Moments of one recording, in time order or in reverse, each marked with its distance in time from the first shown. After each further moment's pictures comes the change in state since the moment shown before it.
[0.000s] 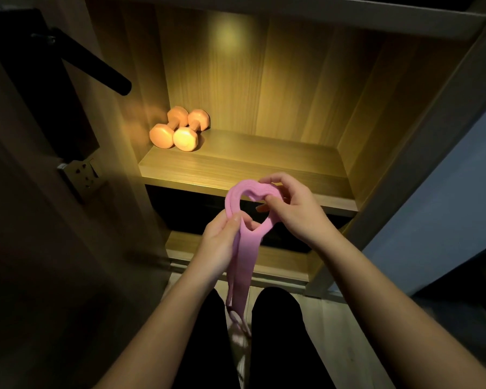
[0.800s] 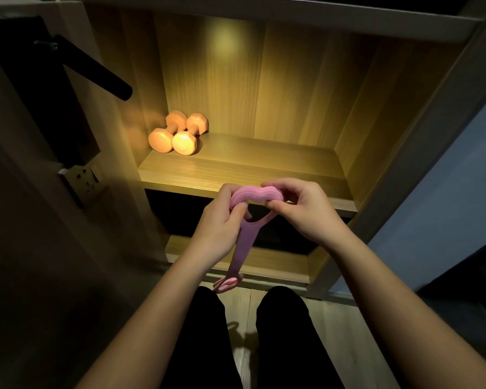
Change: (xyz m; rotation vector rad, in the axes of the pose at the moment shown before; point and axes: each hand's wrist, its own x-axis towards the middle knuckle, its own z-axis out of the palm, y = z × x) left_hand 0.024 0.017 -0.012 0.481 -0.046 0.345; right_hand -0.005 -0.010 -0.013 -0.185 0.007 -0.100
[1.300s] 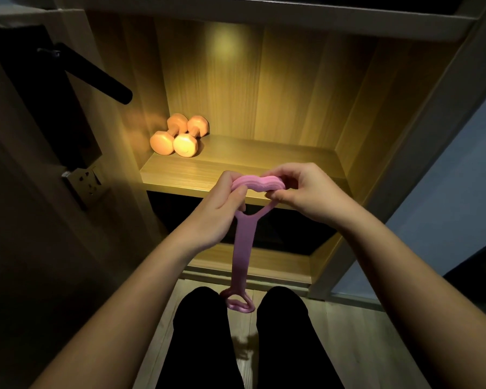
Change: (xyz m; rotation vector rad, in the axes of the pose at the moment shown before) left_hand 0.012 0.012 -0.022 -0.079 -0.199 0.061; right_hand 0.017 -0.014 -0.023 -0.110 -0.157 -0.034
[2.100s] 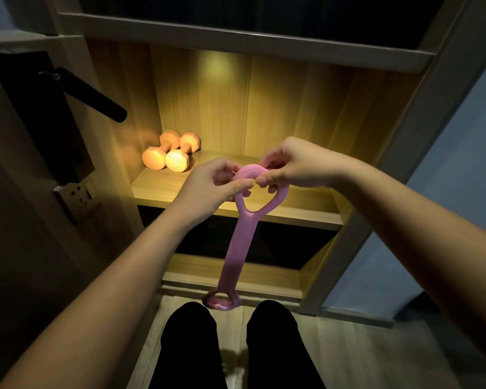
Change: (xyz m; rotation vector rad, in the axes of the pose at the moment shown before) left_hand 0.037 0.025 -0.015 -0.195 0.061 0.082; right_hand 0.040 -0.033 -0.057 -0.227 -0.299 -0.031
